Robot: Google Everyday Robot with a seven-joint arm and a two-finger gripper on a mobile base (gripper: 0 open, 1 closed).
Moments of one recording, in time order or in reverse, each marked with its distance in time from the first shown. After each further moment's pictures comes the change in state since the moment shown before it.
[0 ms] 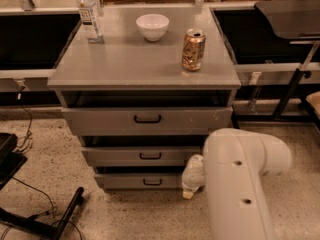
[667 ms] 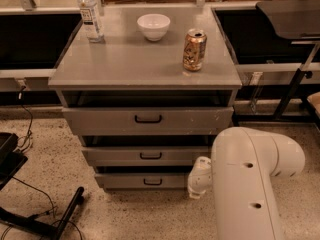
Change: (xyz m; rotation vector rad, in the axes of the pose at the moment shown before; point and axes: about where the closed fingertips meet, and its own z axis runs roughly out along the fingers) arm 0.039 0.020 -0.018 -0.032 0.040 0.007
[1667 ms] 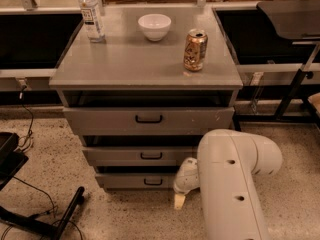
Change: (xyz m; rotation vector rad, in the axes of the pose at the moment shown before) arm -0.075 -0.004 0.027 0.025 -0.118 -0.110
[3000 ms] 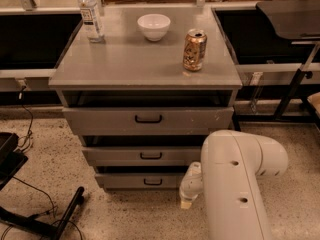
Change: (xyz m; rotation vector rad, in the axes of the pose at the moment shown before) arm 0.033 0.036 0.000 -0.081 0.043 0.008
